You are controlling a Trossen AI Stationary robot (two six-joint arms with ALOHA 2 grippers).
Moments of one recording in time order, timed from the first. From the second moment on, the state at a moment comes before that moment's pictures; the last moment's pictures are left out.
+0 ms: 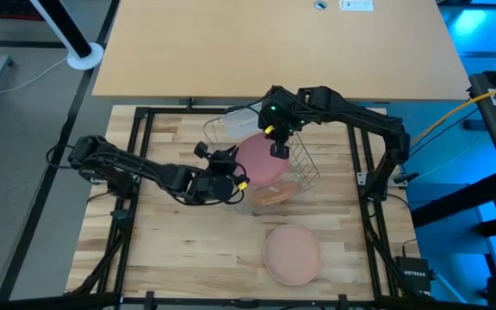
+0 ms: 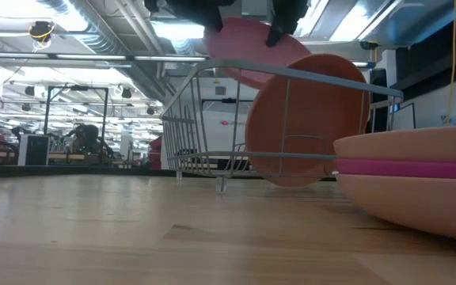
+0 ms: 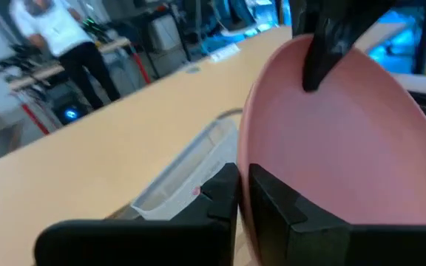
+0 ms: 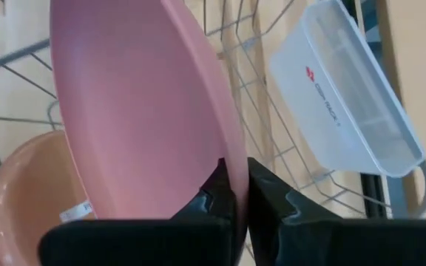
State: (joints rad) left arm -0.25 1.61 1.28 -0.29 -1.21 -0.34; right arm -0.26 1.76 1.97 -1.26 -0.01 -0.22
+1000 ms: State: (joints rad) left arm -0.17 1.61 1.28 -0.35 -1.05 -0.36; right arm -0.18 1.76 1.97 -1.26 0.07 -0.21
